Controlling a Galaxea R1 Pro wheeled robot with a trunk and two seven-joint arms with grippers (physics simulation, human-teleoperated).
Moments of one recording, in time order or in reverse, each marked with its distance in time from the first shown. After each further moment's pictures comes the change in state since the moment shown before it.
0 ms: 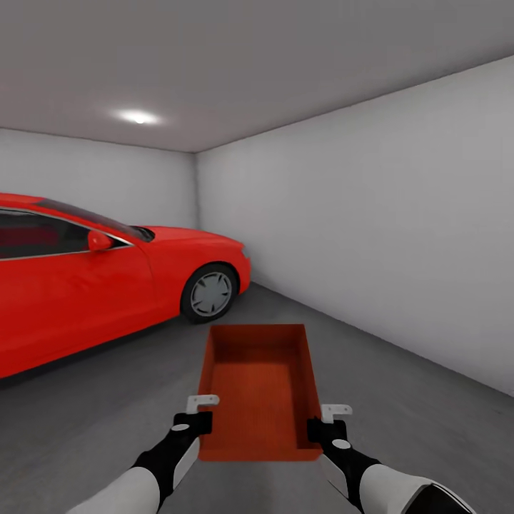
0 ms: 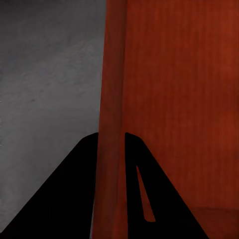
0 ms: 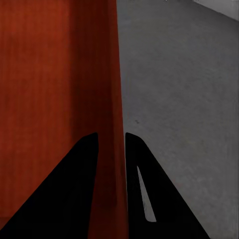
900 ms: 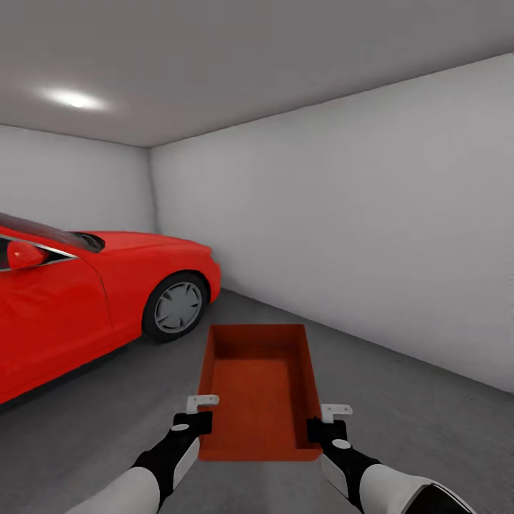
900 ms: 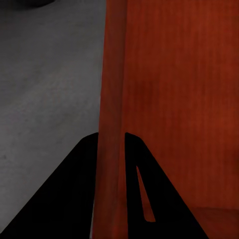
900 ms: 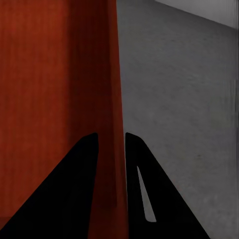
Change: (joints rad) left arm 0.000 0.000 0.000 0.000 0.000 0.000 0.000; right arm 0.000 0.000 0.001 0.000 -0.001 0.000 0.000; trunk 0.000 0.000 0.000
